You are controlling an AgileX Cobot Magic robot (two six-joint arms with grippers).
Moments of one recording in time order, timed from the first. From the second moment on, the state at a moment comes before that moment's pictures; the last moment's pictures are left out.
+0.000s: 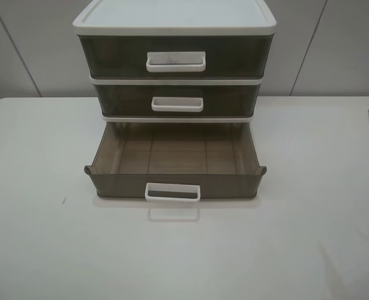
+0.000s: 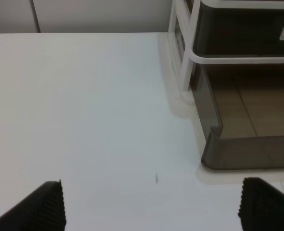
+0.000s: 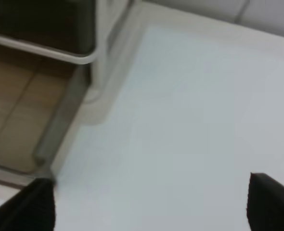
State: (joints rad) left arm -0.06 0.00 -0.51 -0.05 1.06 0.00; right arm 0.19 0.62 -0.64 -0.22 0.79 0.11
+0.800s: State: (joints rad) left arm -0.06 0.00 -0.51 -0.05 1.06 0.00; right arm 0.18 0.11 -0.68 -0.25 1.20 0.23
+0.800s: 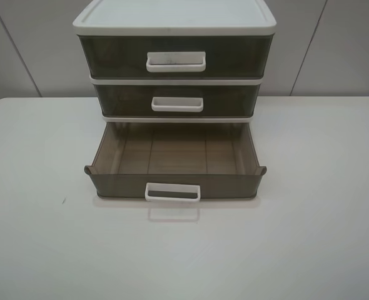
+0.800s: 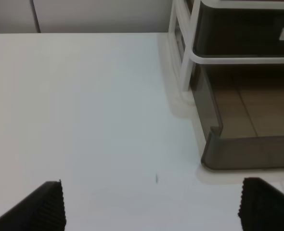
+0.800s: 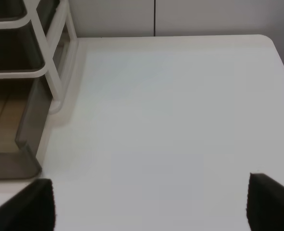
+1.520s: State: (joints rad) left arm -0.06 0.00 -0.51 -0.05 1.06 0.00; right arm 0.02 0.00 -0.52 -0.17 1.07 0.07
